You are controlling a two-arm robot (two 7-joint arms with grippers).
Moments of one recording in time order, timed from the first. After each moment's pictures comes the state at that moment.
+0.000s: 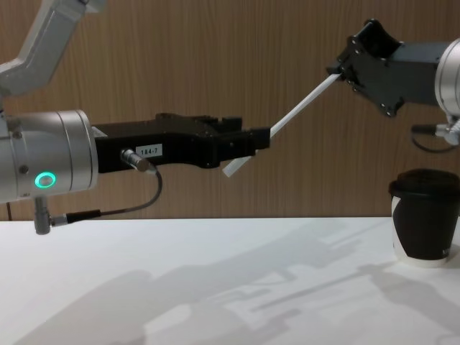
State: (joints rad) left arm -0.38 0.39 0.39 -1.54 -0.41 0.08 -0.64; right arm 0.29 0.05 -0.15 -1.70 1.06 0.48 -0.10
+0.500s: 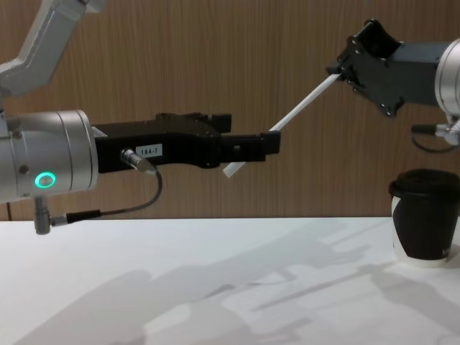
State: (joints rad) left arm -0.38 0.39 0.39 -1.54 -0.41 0.08 -0.64; right arm 0.29 0.05 -0.15 -1.70 1.06 0.48 -0.10
